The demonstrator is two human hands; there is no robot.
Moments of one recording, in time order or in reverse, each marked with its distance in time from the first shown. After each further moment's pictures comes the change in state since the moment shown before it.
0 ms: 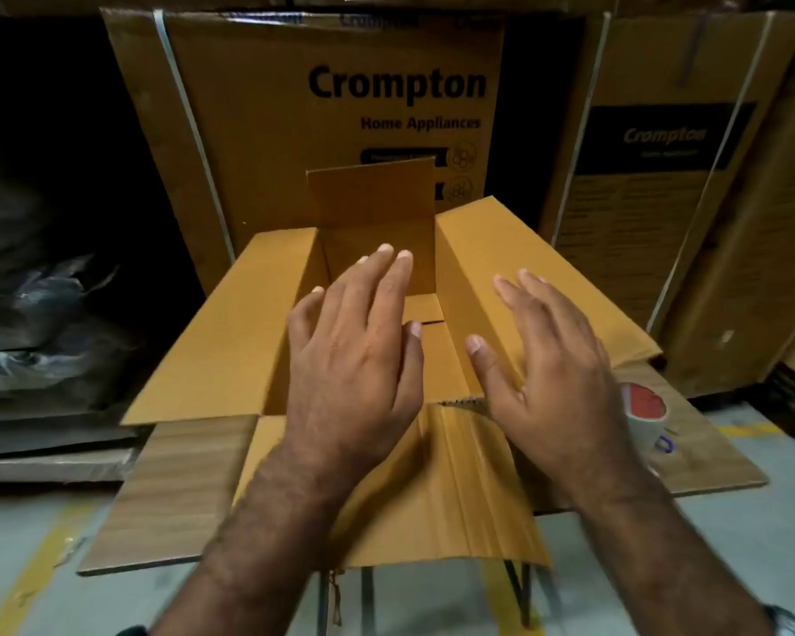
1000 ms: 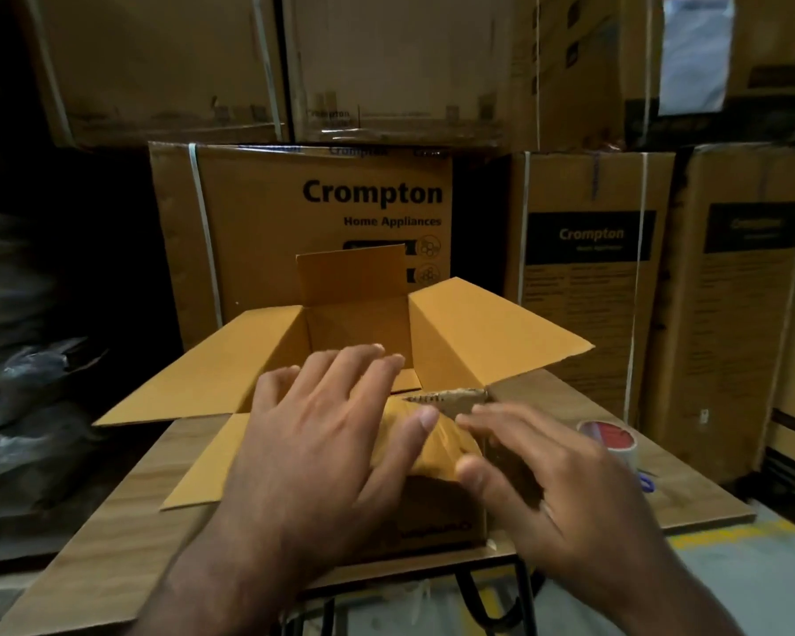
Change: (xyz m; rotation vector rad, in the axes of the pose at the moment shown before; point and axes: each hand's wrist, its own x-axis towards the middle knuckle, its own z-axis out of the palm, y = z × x) left_hand -0.096 0.023 -0.010 0.142 -0.141 0.143; right_hand -0.120 0.034 -0.012 0.082 -0.053 -0.181
